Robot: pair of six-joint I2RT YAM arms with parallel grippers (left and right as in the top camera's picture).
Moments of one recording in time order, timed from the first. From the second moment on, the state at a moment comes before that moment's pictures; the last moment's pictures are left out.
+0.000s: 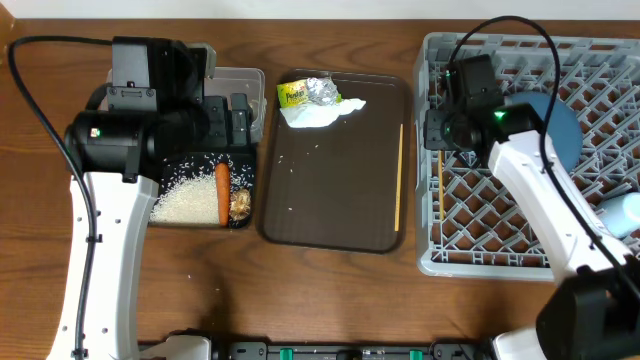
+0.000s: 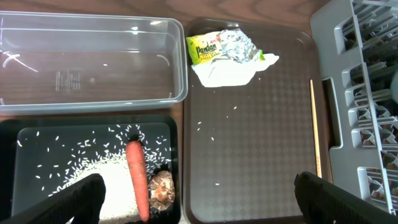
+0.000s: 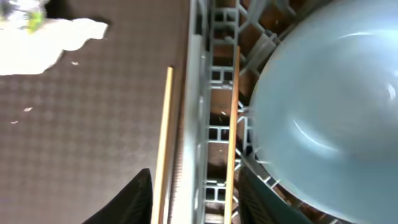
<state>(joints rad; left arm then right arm) -0.07 1.42 1.61 -1.12 0.20 -0.09 0.25 1.64 1.35 -0.78 0.05 0.26</state>
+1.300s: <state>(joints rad) -0.07 1.42 1.61 -1.12 0.20 -0.09 0.44 2.00 1.38 -0.82 0.08 0.41</state>
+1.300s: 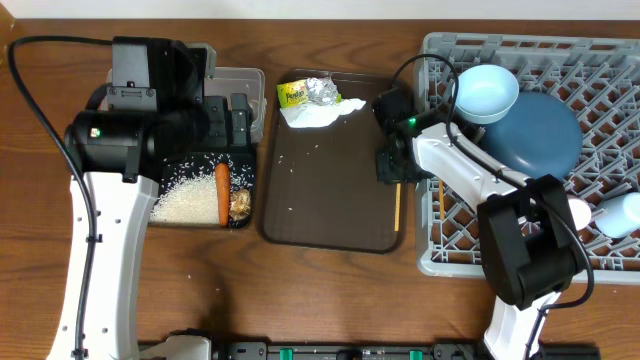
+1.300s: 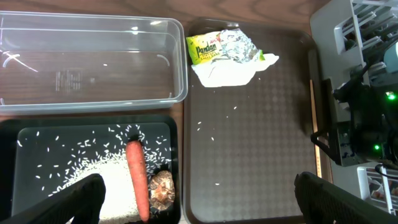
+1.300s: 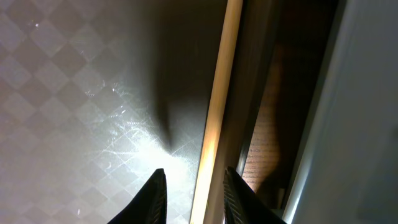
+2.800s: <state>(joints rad) -0.07 1.42 1.61 -1.12 0.20 -0.09 0.51 2.04 1.37 -0.84 0.20 0.53</state>
